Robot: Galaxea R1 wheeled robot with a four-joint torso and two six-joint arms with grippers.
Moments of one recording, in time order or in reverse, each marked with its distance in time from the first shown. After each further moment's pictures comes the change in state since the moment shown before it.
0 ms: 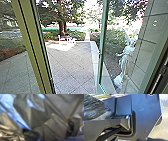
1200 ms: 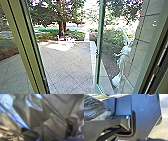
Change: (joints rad) left arm 0.000 -0.003 0.000 0.000 0.000 0.000; right arm 0.000 0.002 -0.003 0.001 0.000 -0.001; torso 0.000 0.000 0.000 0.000
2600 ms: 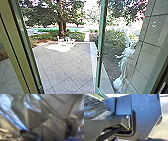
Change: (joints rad) left arm 0.006 0.000 0.000 0.014 0.000 0.000; right arm -0.002 0.002 -0.001 -0.001 -0.003 0.002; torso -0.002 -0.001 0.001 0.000
